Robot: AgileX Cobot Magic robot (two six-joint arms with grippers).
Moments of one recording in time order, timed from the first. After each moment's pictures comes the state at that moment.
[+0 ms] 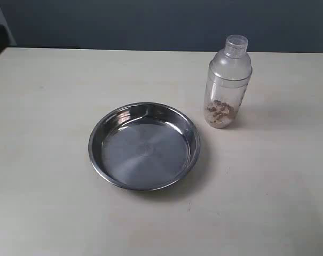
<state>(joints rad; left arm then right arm) -0.04 0.63 -0.51 1.72 -0.28 -1.74 -0.13 0.00 0.00 0.07 0.32 -0.04</state>
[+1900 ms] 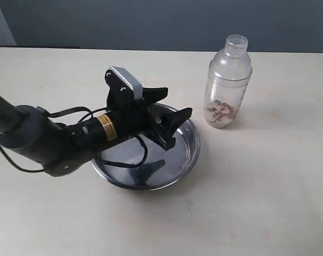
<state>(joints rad) -0.45 2.06 -0.76 0.39 -1.16 -0.20 -0.13 0.00 0.00 0.07 0.32 -0.04</state>
